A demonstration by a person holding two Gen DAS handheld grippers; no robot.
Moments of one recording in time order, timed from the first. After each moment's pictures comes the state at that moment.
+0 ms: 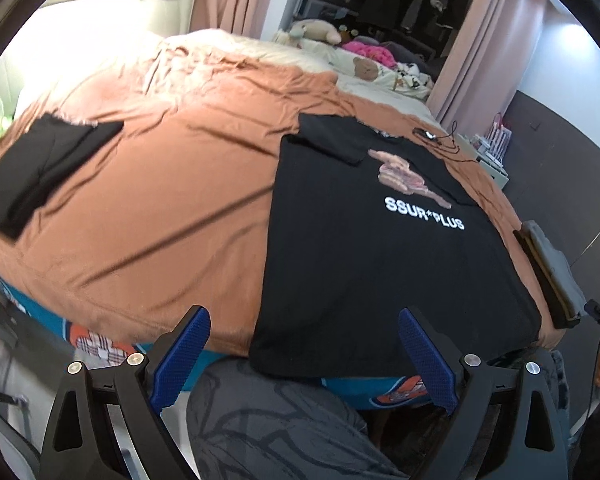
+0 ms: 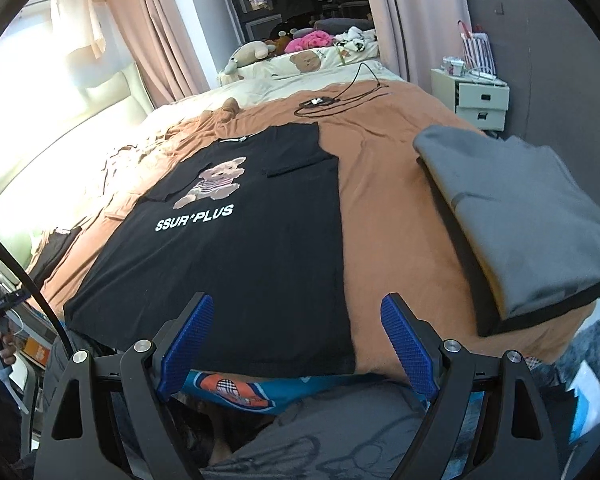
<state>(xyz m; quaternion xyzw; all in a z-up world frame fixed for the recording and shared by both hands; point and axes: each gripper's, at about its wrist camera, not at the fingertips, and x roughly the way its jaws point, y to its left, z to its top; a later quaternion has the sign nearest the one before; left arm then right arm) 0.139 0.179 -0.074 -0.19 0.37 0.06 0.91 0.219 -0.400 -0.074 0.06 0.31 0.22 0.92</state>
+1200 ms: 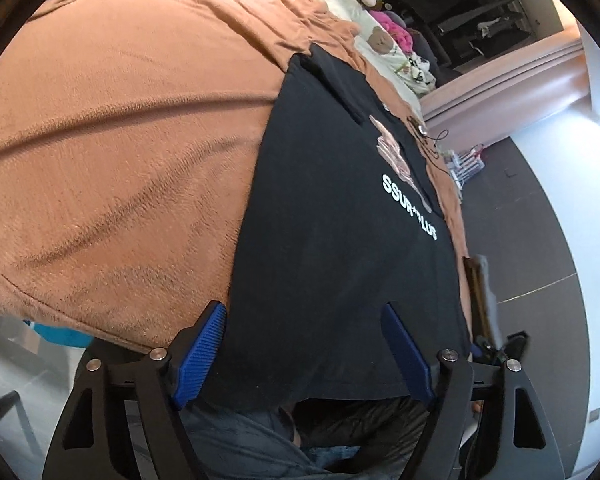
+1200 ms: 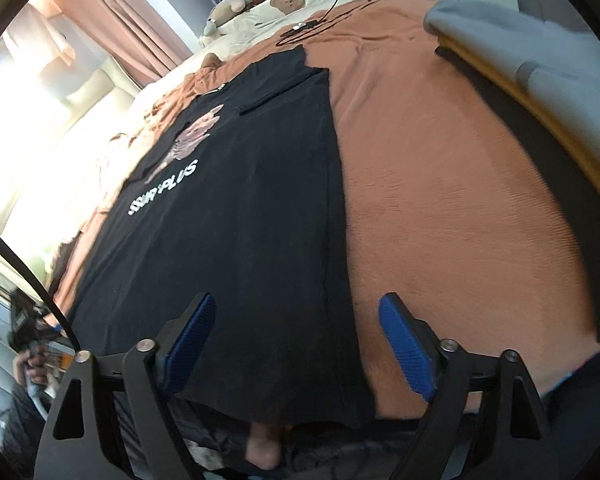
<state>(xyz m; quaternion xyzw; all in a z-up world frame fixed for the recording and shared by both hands) 0.187 0.228 -0.160 -0.40 0.42 -0.05 0.82 0.339 -0.383 -0.157 0.15 0.42 0.26 0.86</state>
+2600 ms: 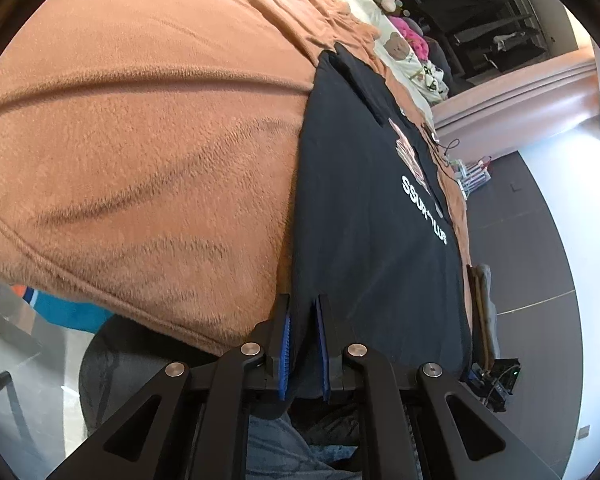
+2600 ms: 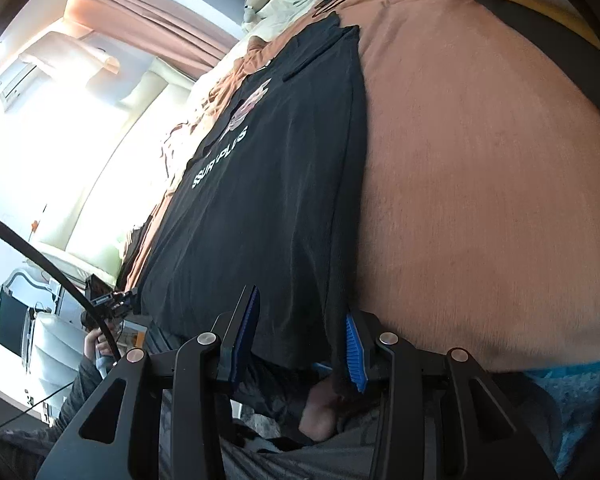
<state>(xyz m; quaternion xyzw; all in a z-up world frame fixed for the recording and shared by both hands) 0.173 0.236 -0.181 -0.43 0.42 -0.04 0.80 0.360 -0.408 -0.218 0.23 0.43 0.38 0.78</state>
